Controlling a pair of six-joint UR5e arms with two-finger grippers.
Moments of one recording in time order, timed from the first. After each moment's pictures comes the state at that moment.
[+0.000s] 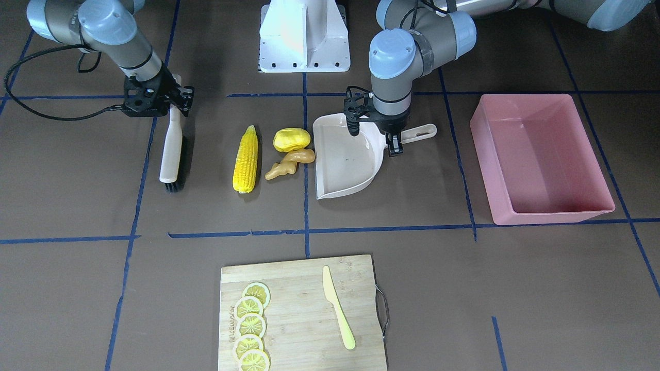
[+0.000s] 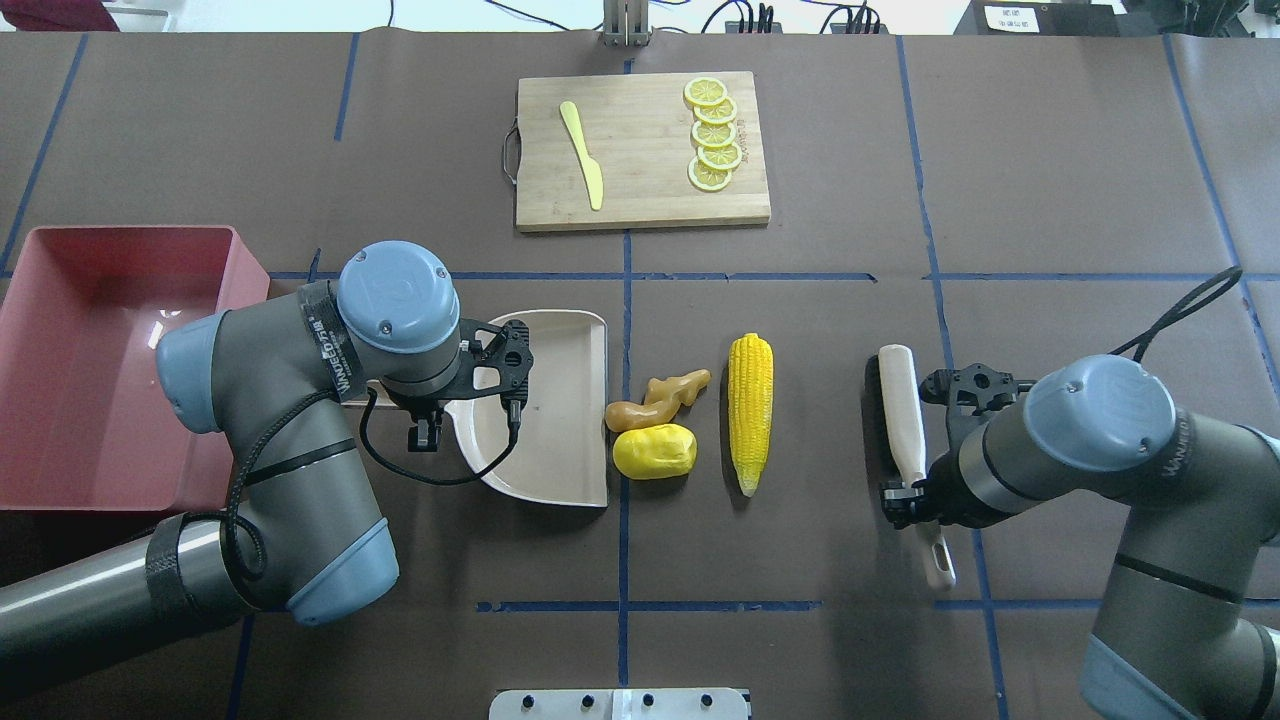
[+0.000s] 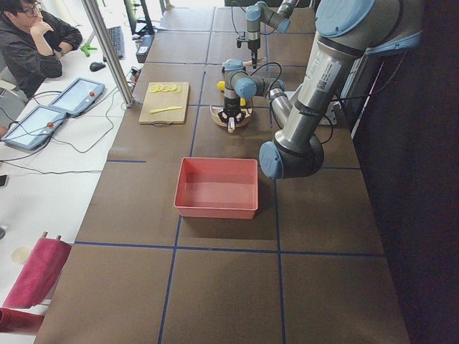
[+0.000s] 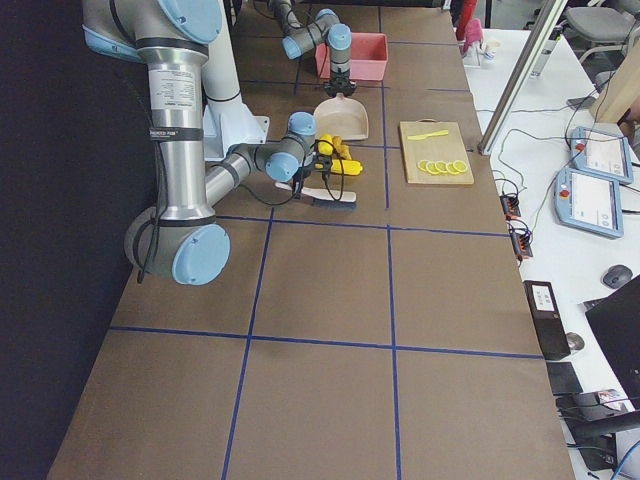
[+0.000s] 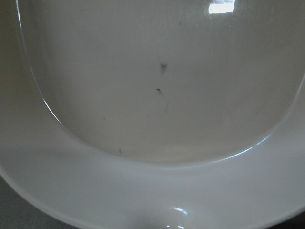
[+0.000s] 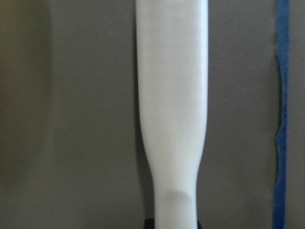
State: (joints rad) left arm -0.52 -2.14 -1.76 -1.39 -1.81 0.37; right arm 0.45 -1.49 2.01 -1.34 1.98 1.28
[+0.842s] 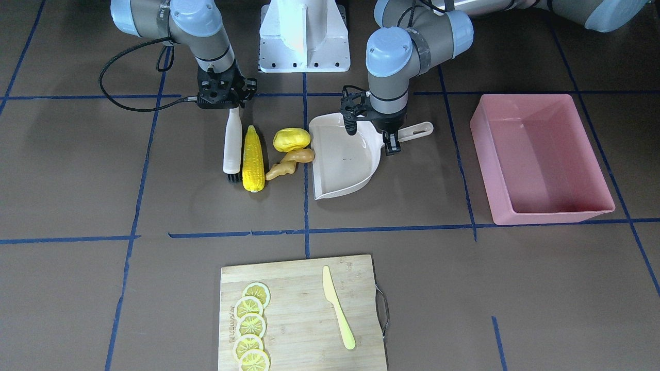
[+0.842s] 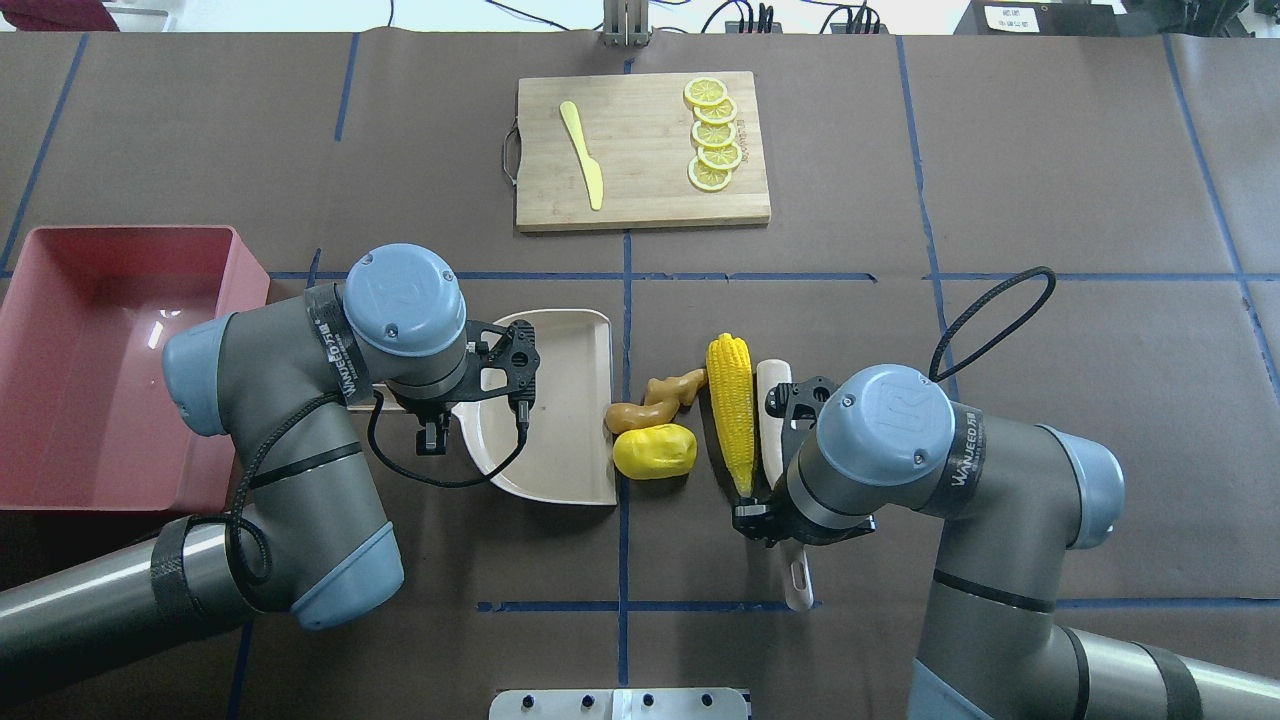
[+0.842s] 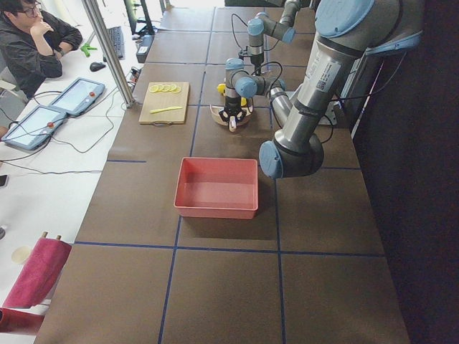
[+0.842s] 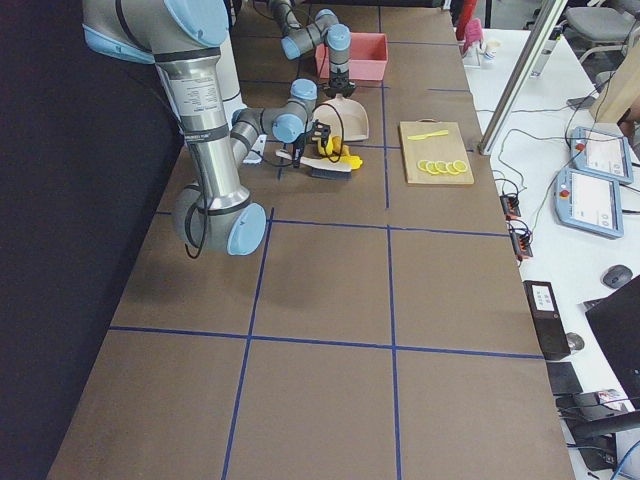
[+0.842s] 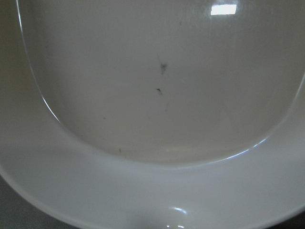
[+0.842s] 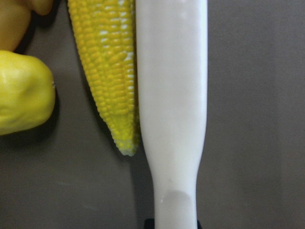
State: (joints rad) left arm -0.51 -2.14 -1.76 -1.39 -1.81 0.35; right arm 0.36 -1.20 1.95 -1.58 1.95 1.34
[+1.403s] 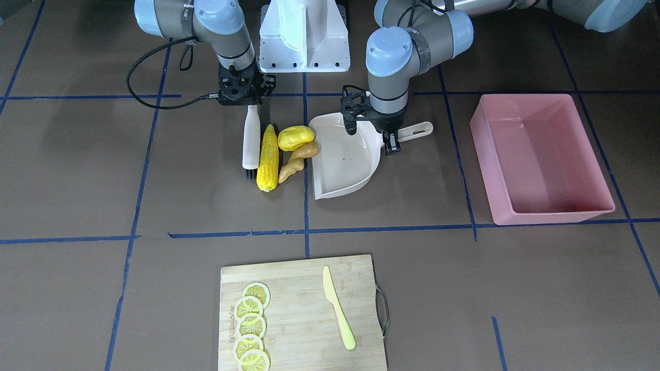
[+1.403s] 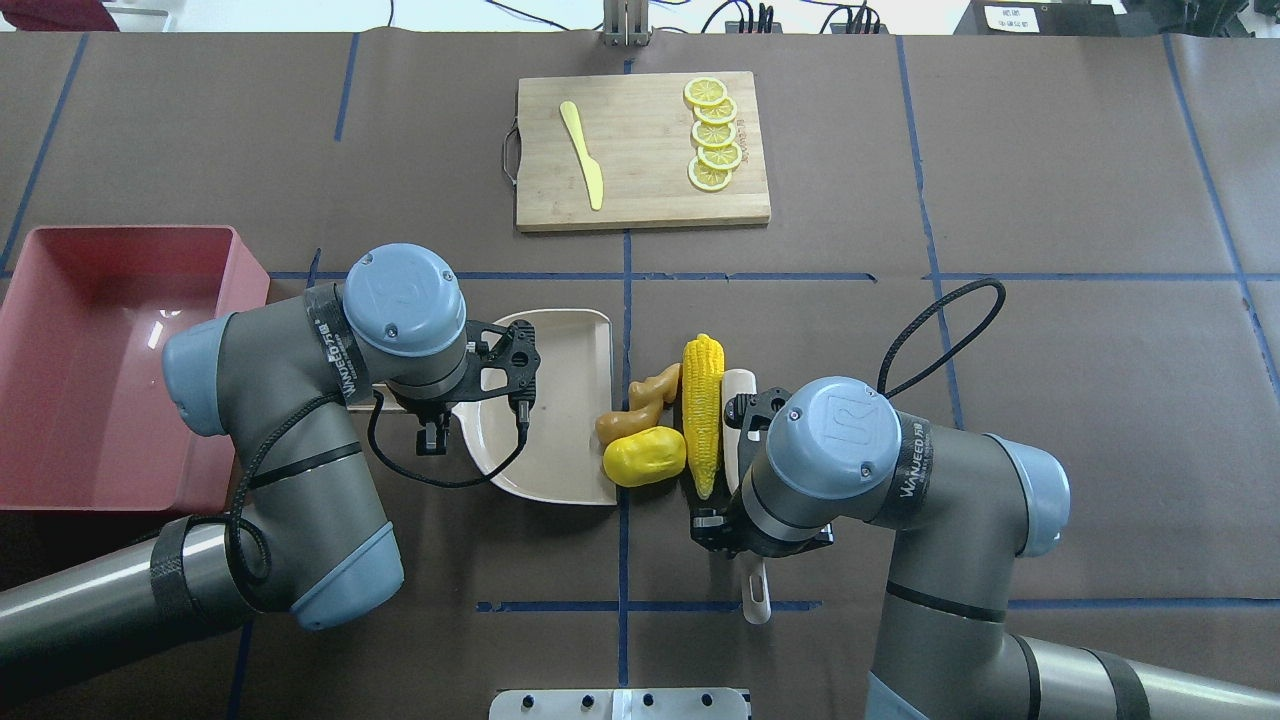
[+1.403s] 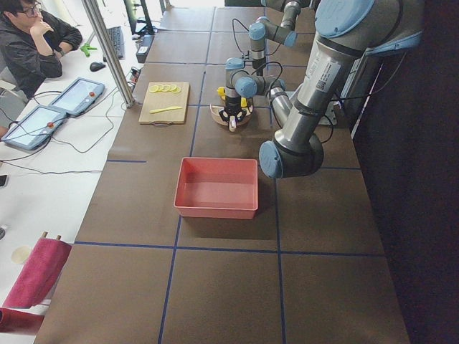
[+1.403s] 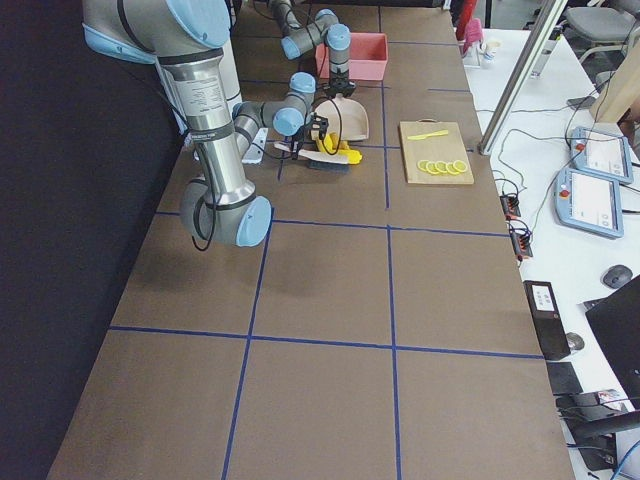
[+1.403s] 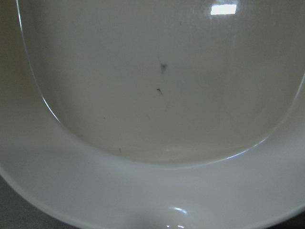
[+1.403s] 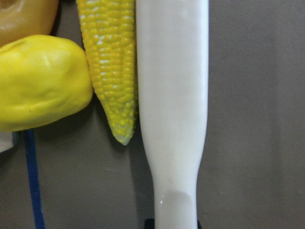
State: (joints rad) left arm -0.51 -2.14 -1.76 -1.39 -1.81 0.35; right arm 0.33 -1.13 1.91 -1.57 1.94 1.38
